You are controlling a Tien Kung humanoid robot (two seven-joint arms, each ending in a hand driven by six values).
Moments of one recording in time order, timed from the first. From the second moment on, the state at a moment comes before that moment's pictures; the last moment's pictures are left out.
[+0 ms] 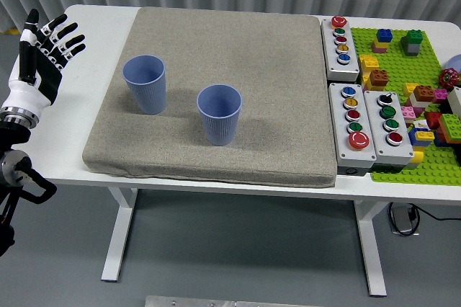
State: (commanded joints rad) left arm -0.19 0.30 -1.48 -1.34 0.76 -0.05 -0.13; right arm 0.20 -0.08 1.88 0.23 -1.52 -0.16 -0.39
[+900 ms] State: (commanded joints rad) left arm -0.08 0.31 -1.39 -1.41 1.27 0.01 -0.15; right arm 0.20 -0.08 1.88 0.23 -1.52 -0.16 -0.39
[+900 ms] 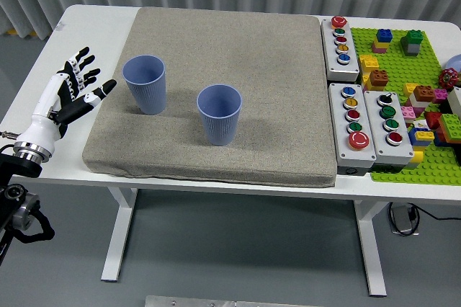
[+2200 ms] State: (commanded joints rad) left arm -0.26 0.27 -1.30 -1.16 1.34 -0.03 -0.13; right arm 0.20 -0.08 1.88 0.23 -1.53 -0.15 -0.39
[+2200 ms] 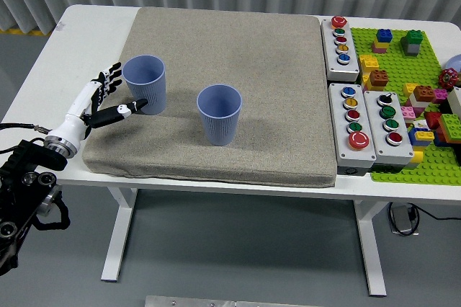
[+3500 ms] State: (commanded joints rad) left arm -0.39 0.24 -1.20 -1.00 1.29 -0.02 -0.15; right arm 0.22 -0.08 1.88 0.23 -1.53 -0.16 -0.40
